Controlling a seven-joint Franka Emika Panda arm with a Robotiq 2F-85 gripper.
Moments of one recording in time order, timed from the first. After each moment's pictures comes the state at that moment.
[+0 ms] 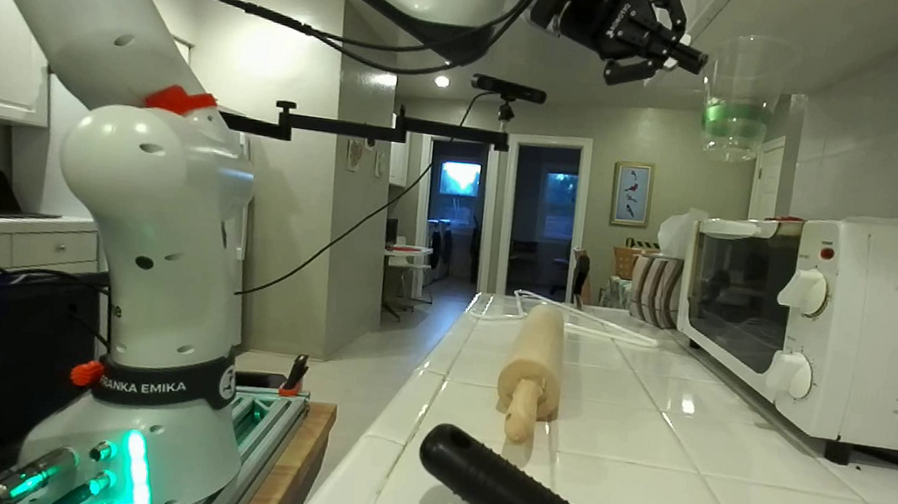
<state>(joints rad) 0.13 -0.51 0.07 -2.32 -1.05 2.46 -0.24</state>
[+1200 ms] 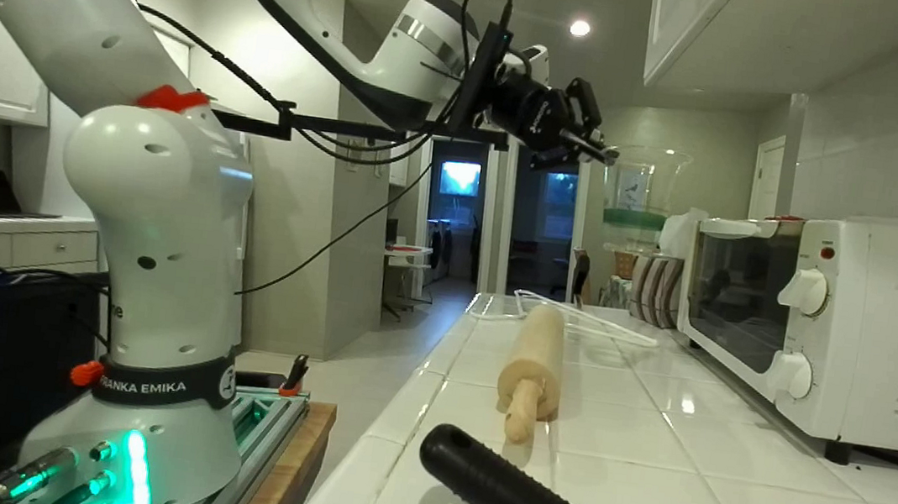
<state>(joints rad) 0.16 -0.61 0.26 -2.61 -1.12 2.21 0.28</state>
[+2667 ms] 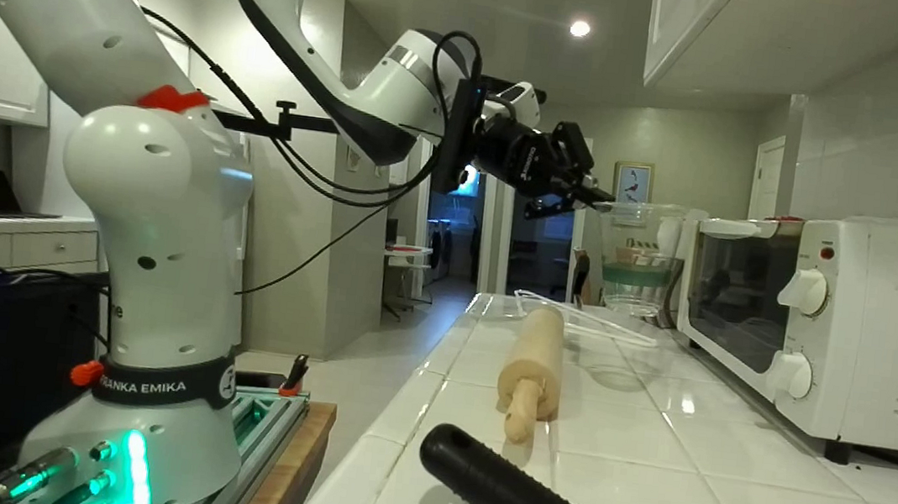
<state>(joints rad) 0.16 -0.59 0.21 -2.75 -1.35 2.23 0.63</state>
